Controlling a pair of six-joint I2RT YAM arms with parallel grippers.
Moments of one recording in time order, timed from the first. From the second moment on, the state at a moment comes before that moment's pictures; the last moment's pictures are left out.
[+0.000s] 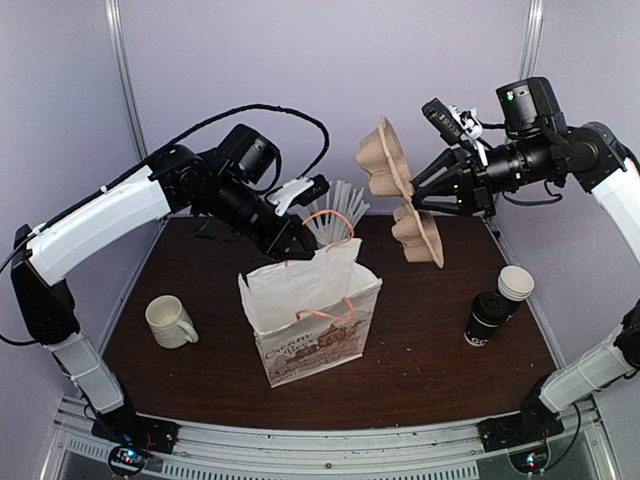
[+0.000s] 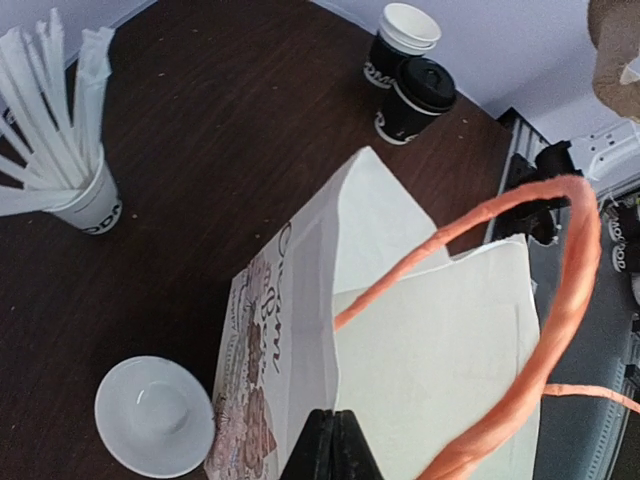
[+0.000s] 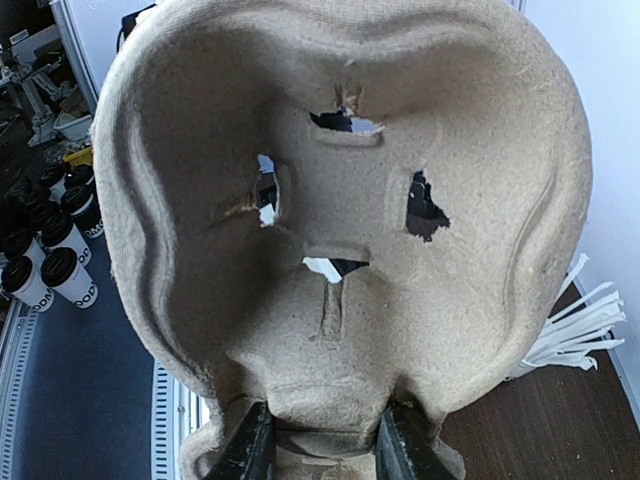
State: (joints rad) left arm -0.89 1.67 1.81 -0.98 0.31 -0.05; right arm 0.63 1.37 1.86 -1.08 -0.69 -0.38
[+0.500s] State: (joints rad) left arm -0.92 1.75 1.92 -0.98 0.52 -0.07; right arm 0.79 1.47 1.98 -1.09 -0.78 -0.43
